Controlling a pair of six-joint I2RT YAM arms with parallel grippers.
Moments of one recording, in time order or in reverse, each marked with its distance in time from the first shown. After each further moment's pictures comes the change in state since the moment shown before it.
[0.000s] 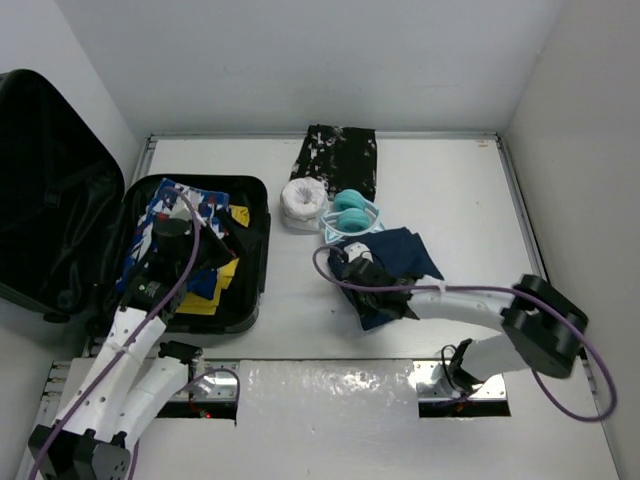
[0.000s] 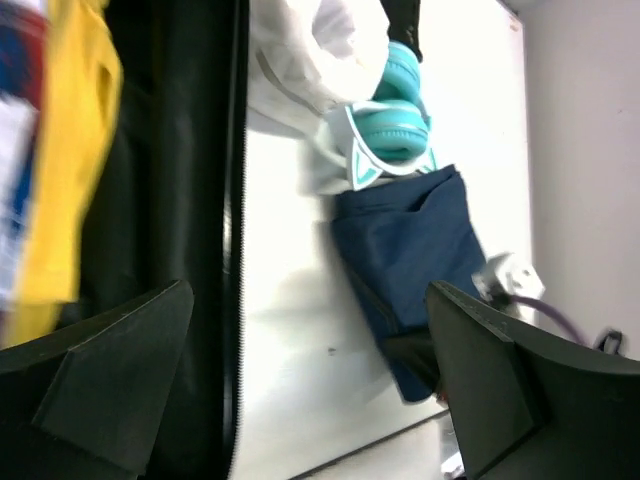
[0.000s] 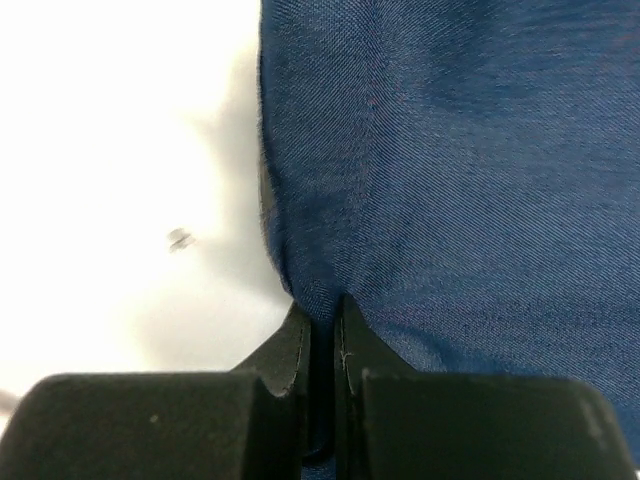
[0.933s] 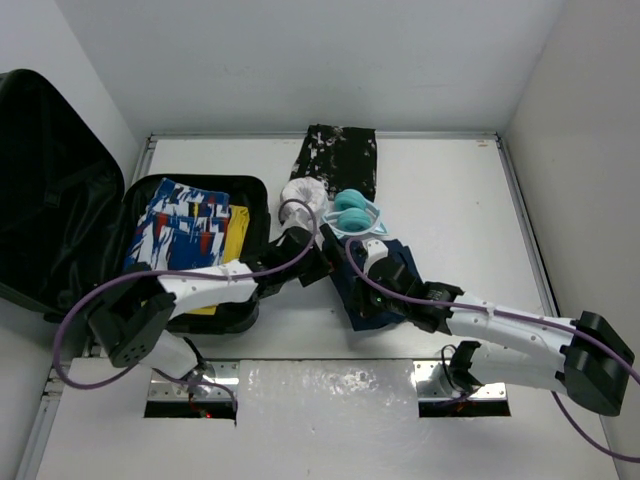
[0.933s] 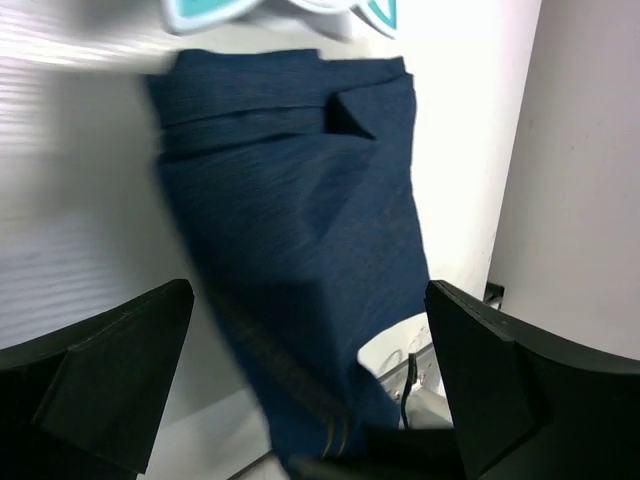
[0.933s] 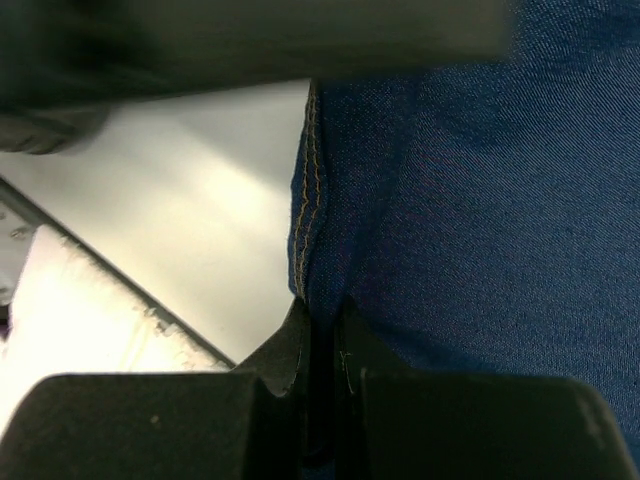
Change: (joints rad) left arm -0.660 0.732 0.045 0.545 -0.296 -0.503; right arm 0.004 -0.375 -0.130 0.100 -0.171 0.134
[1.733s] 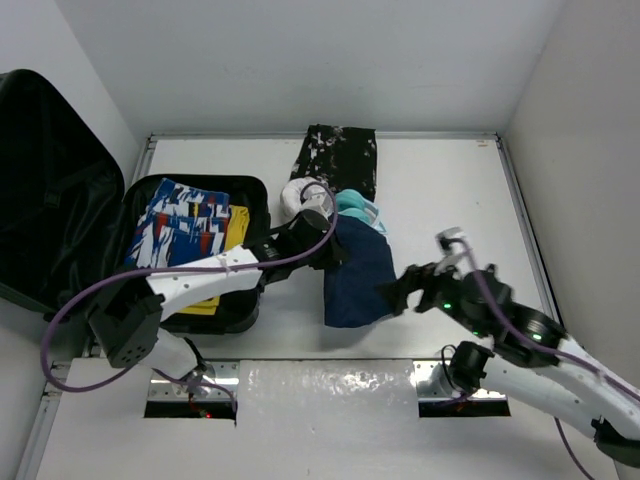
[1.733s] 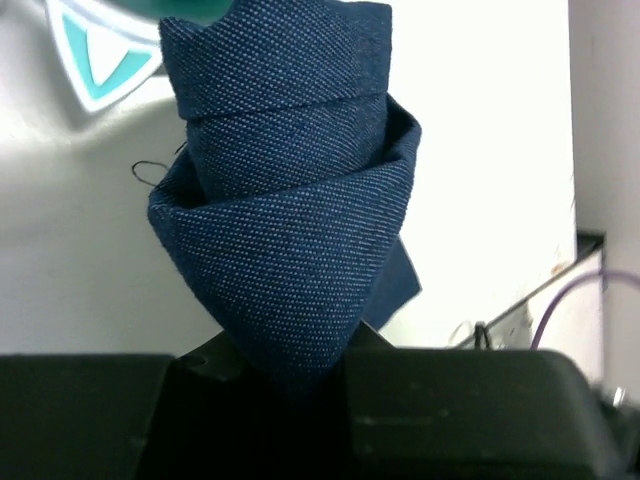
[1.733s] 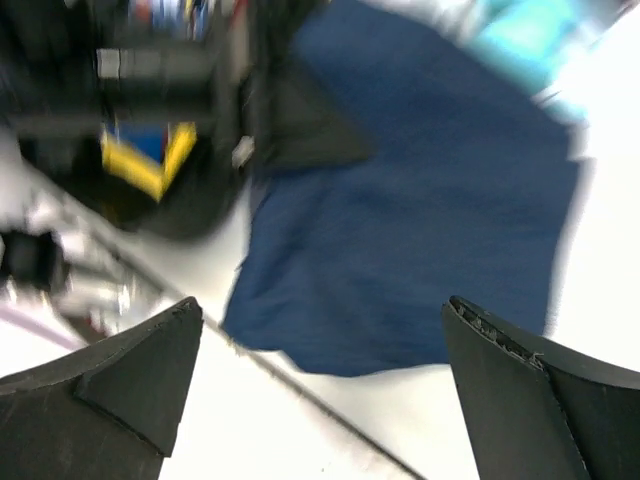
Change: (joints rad) left arm -0.040 0.032 0.230 -0.238 -0.026 0.299; right arm 0.005 -0.590 0.102 -0.341 0.136 -0.011
